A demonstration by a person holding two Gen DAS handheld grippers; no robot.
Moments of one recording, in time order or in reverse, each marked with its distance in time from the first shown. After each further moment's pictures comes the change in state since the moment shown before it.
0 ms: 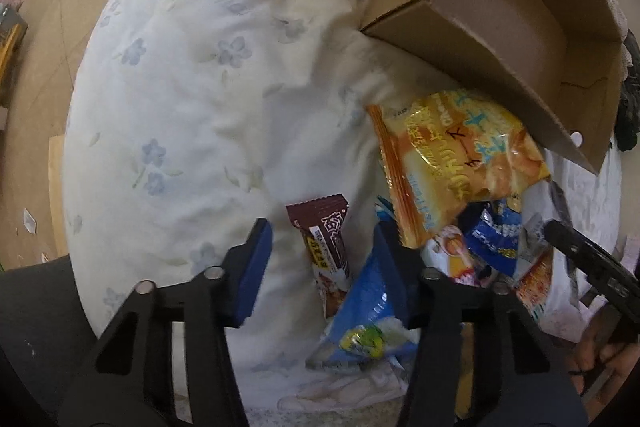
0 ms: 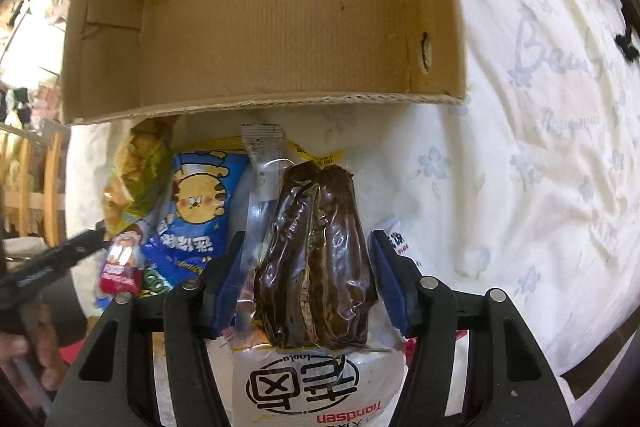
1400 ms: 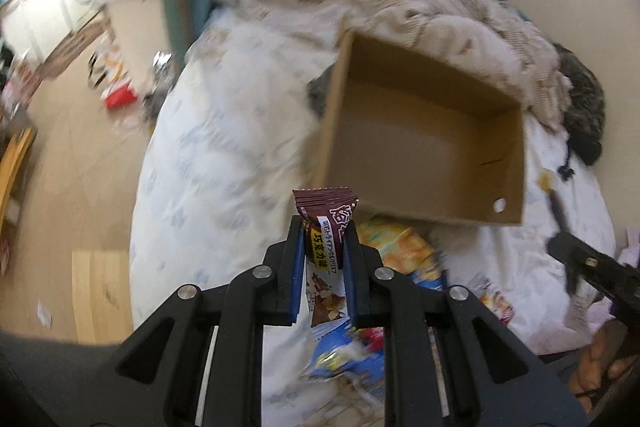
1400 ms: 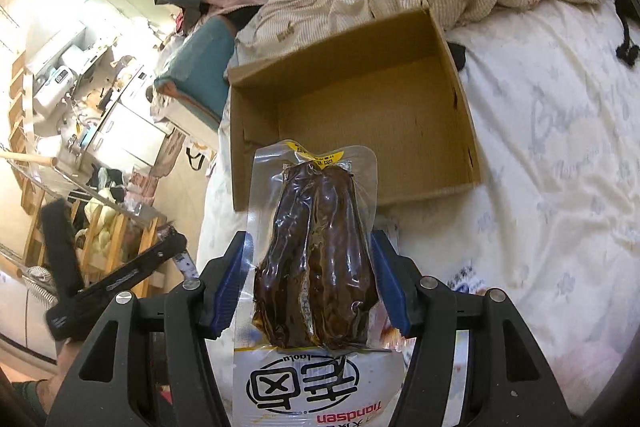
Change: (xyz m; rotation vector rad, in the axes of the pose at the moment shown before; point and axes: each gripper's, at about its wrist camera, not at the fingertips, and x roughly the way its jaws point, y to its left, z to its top) left arm -0.134 -0.046 -0.014 0.194 -0.496 -0.028; right arm -0.105 0.002 -0.036 0.037 -0.435 0.314
